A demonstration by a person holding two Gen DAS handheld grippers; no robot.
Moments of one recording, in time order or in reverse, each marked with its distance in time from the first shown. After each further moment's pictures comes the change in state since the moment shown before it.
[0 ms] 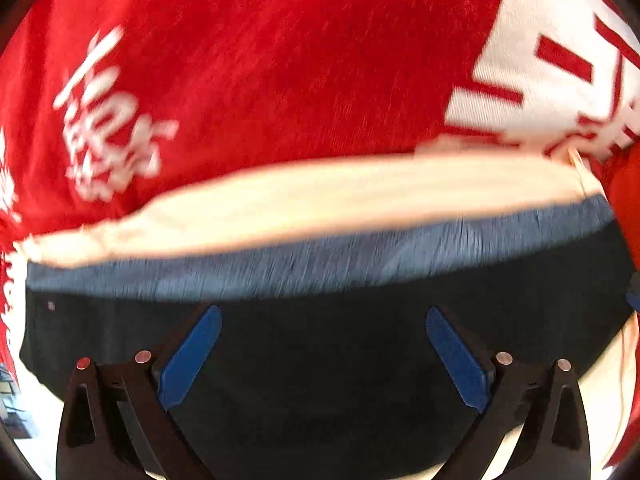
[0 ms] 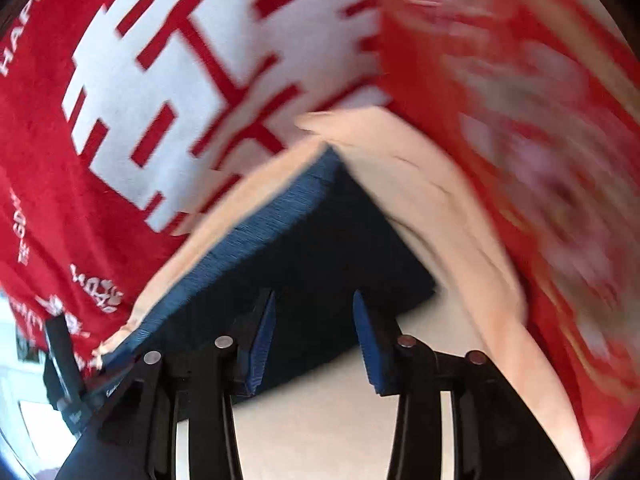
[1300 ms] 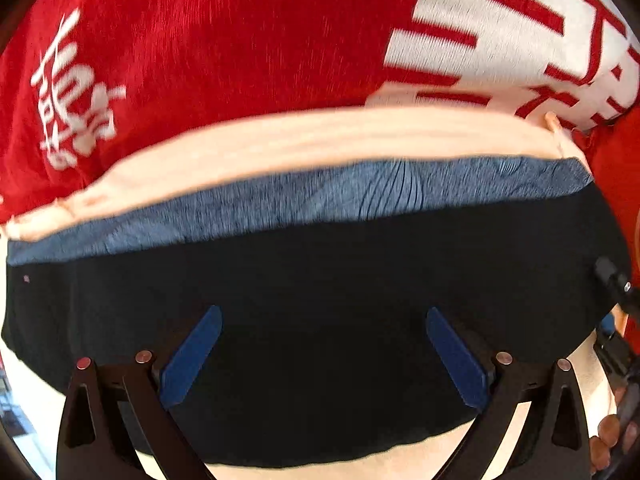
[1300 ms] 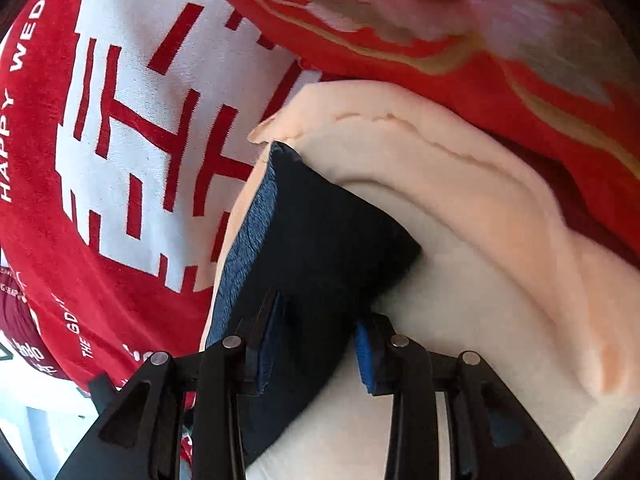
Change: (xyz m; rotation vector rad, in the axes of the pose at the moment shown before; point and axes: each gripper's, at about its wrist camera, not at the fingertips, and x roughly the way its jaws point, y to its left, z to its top) left arm -0.003 -0.034 -0.027 -0.011 0.094 -0.078; right arm 0.038 -0.074 -0.043 0.387 -0.145 0.250
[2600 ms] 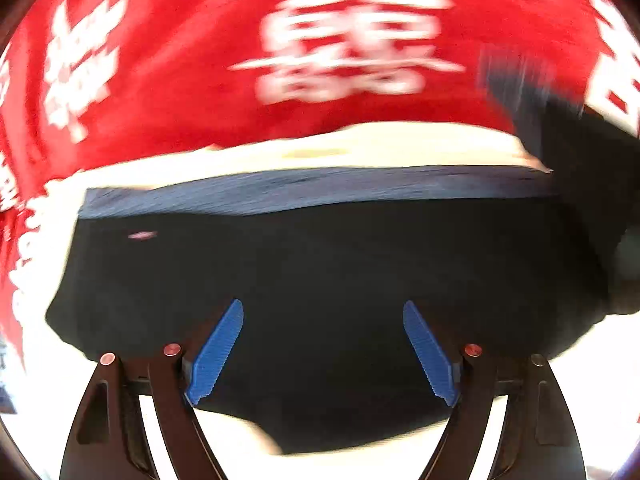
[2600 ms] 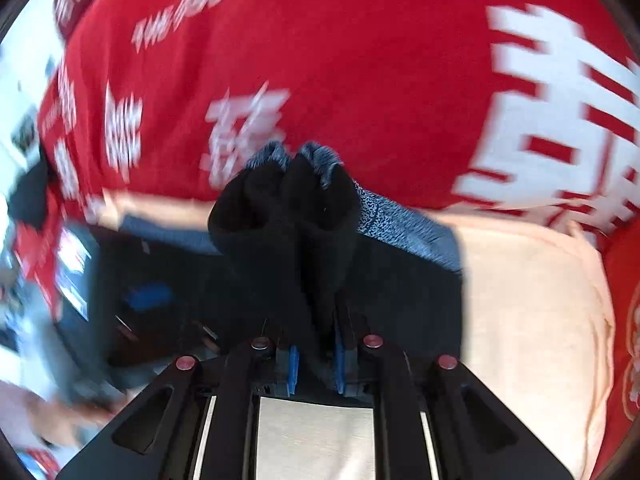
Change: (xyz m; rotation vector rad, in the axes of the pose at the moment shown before) left arm -0.031 0.283 -0.063 -0.082 -0.099 0.088; right arm 0.082 0.278 -0.247 -1.104 0.232 -0.247
